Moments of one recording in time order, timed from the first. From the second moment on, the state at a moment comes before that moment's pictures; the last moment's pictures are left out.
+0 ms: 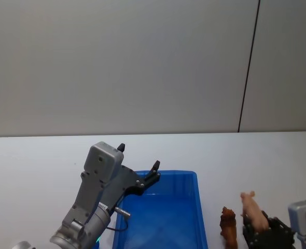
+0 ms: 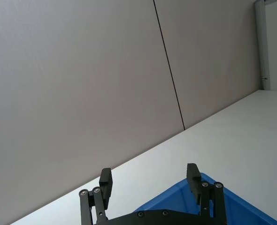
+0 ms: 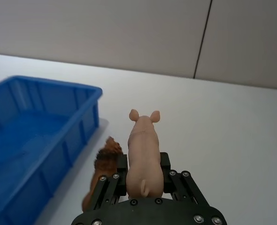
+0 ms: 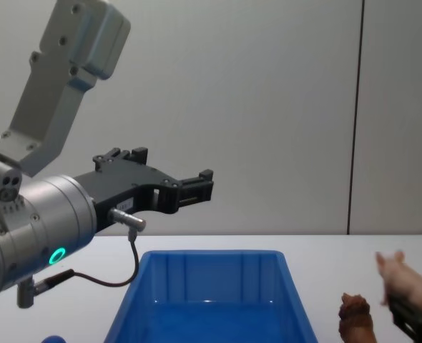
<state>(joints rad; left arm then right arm) -0.24 0.38 0.45 -1.63 -0.20 0.01 -0.01 -0.12 0.24 -0.27 -1.70 0.14 0.10 -0.04</state>
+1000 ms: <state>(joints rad) -0.24 0.38 0.45 -1.63 -0.20 0.01 -0.01 0.04 0.15 -0.32 -1.64 0.16 0.10 0.33</state>
